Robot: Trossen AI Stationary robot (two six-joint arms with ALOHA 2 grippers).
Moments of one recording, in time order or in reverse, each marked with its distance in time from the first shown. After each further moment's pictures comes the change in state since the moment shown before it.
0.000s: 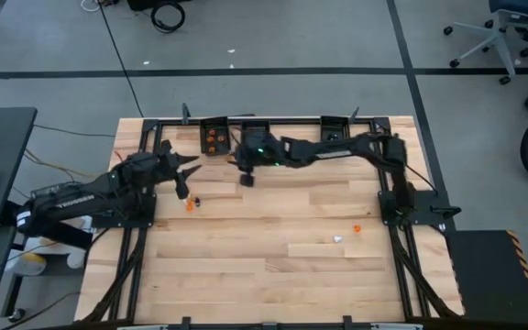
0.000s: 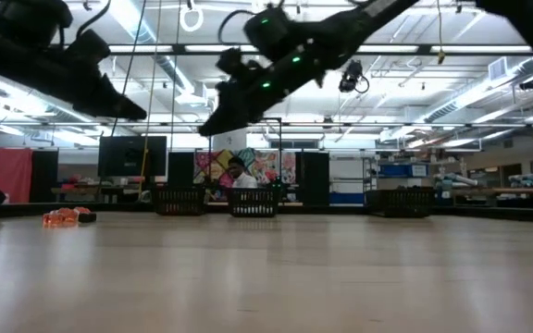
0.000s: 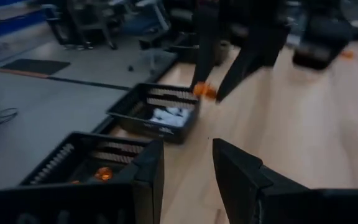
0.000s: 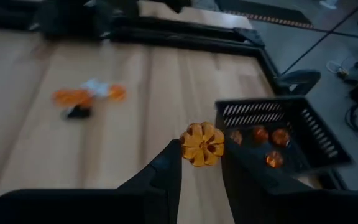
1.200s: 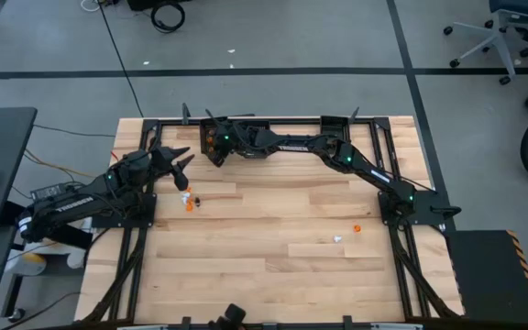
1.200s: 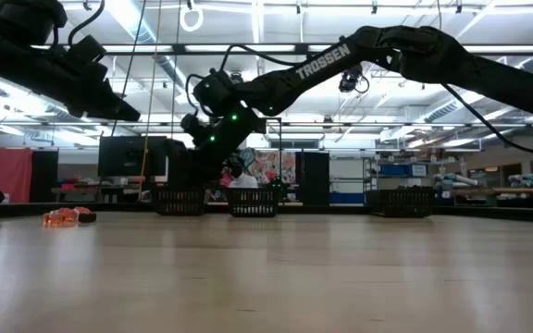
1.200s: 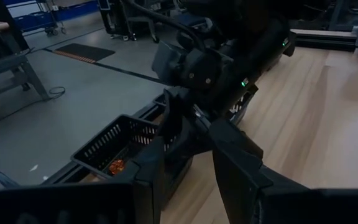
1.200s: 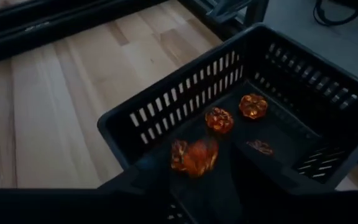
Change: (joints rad) left arm 0.040 -0.050 0.000 -0.042 -0.151 -0.073; right arm -0.101 0.537 0.718 -0.307 0.139 0.399
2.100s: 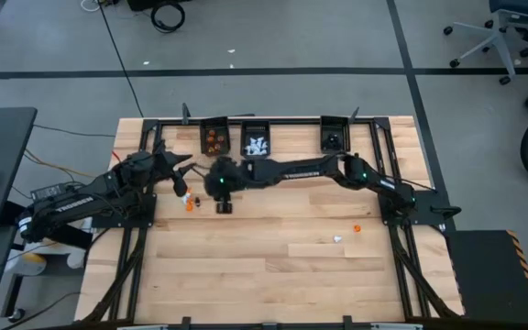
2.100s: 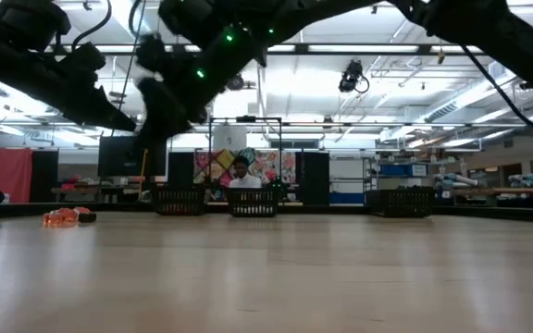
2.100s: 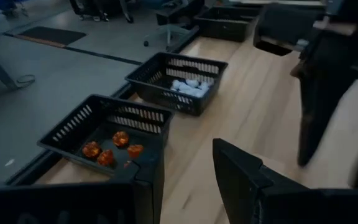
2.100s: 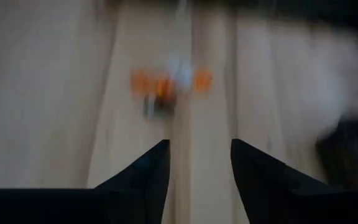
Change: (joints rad) left arm 0.000 0.000 0.000 -0.094 0.102 0.017; right arm 0.274 -0.181 -0.092 -0.235 -0.051 -0.348
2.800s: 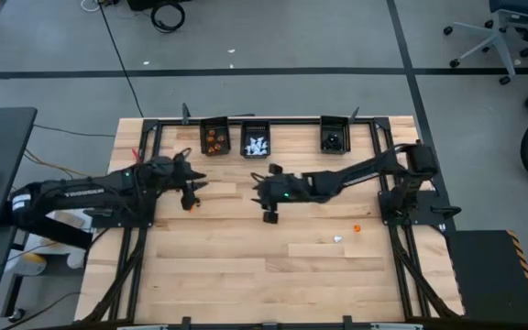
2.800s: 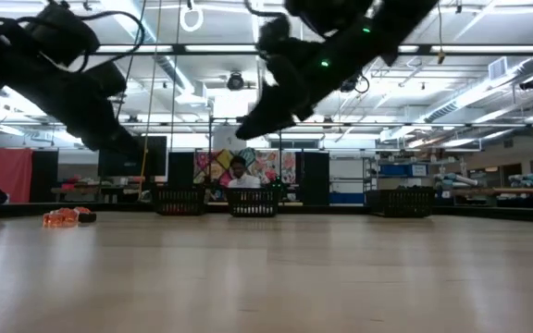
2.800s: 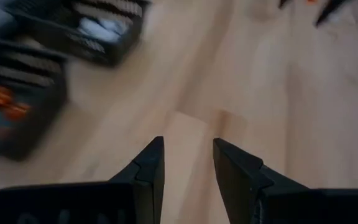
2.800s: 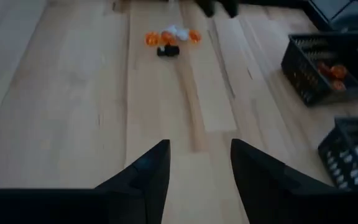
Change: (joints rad) left arm -0.134 0.322 0.000 0.124 0.156 -0.177; right arm 0.086 -0.609 -1.057 0.606 0.129 0.159
